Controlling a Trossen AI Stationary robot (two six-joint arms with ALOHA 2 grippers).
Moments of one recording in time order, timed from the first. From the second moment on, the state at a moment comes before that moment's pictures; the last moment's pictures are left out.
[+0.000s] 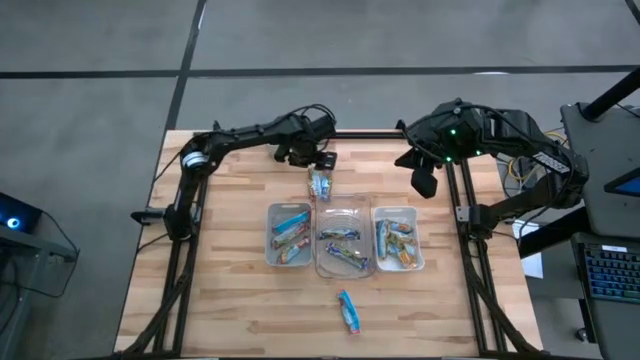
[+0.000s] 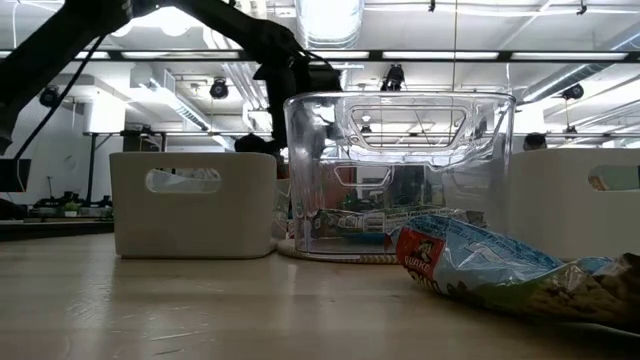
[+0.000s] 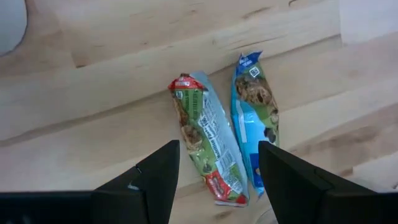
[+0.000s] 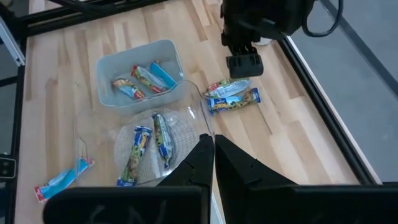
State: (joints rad) left arm 0.47 2.05 1.79 -1.03 0.00 -0.85; right arm -0.19 1.27 1.75 -1.26 -0.01 0.14
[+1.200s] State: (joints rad) left arm 0.45 2.10 1.62 -0.82 -0.04 -1.01; right arm -0.25 1.27 1.75 -1.25 -0.03 0.13
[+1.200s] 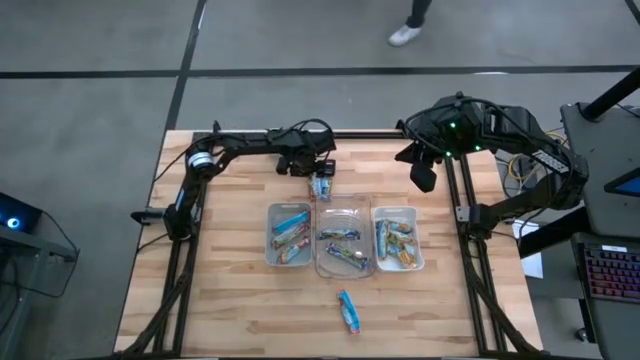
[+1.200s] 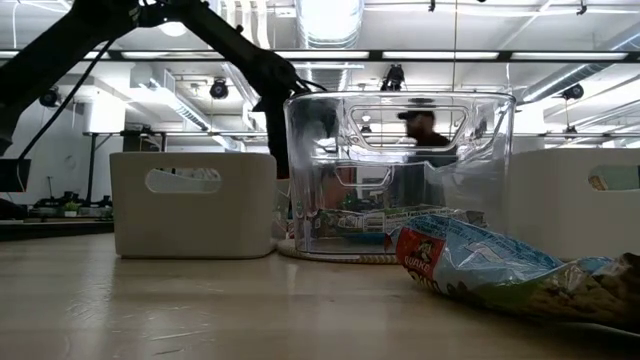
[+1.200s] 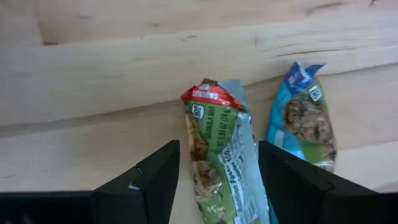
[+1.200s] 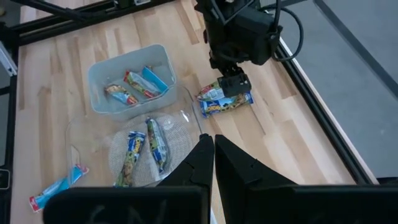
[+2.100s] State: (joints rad) left arm 0.43 2.14 1.61 -0.79 0.00 -0.97; right arm -0.25 1.27 1.75 -1.24 -0.02 0.12
